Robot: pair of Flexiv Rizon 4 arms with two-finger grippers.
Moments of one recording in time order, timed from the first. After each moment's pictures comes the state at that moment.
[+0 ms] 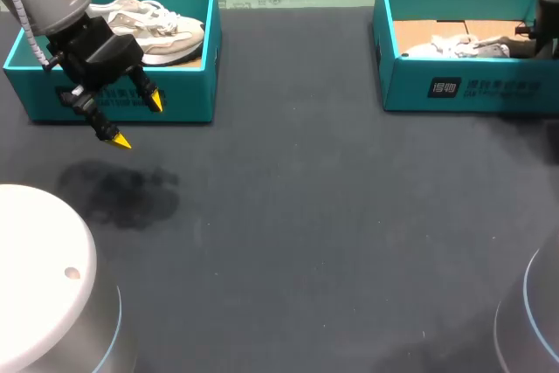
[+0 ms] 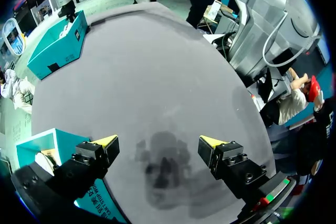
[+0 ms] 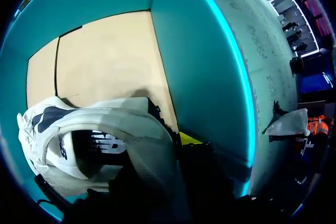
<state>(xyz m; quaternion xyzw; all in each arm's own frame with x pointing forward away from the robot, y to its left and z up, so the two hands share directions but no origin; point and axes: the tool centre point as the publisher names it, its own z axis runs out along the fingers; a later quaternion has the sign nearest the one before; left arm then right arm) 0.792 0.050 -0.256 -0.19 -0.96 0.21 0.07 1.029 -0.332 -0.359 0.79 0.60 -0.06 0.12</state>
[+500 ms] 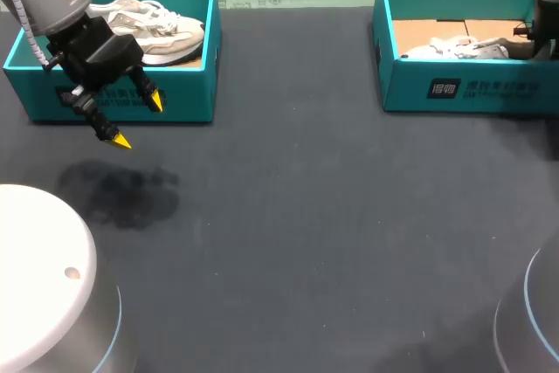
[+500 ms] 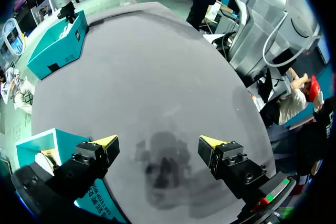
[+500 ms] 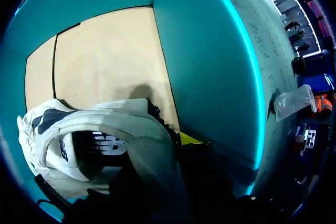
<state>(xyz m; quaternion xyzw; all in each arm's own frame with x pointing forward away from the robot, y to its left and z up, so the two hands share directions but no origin) 0.792 0.050 -0.256 -0.19 -0.96 0.21 0.07 1.033 -0.331 -0.365 0.79 0.60 -0.07 0.11</state>
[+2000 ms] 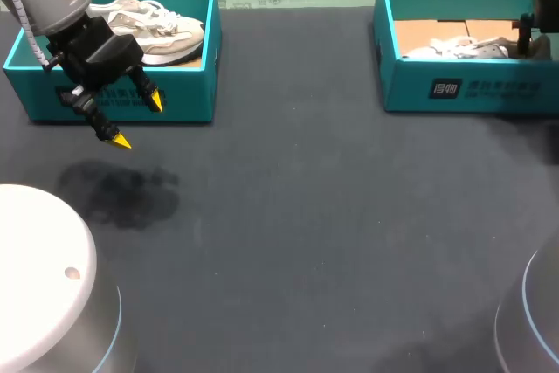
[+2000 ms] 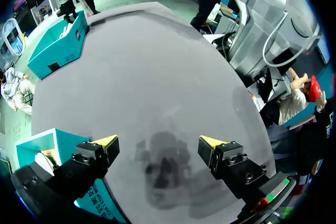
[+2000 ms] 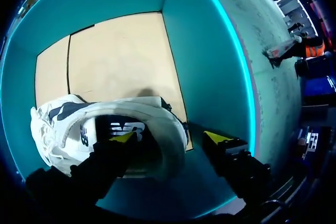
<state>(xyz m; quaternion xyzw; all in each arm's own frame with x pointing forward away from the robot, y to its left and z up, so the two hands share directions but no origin) 0.792 0.050 -0.256 -0.19 -0.96 0.21 0.07 1.030 -0.317 -0.346 0.78 0.61 -0.05 0.10</state>
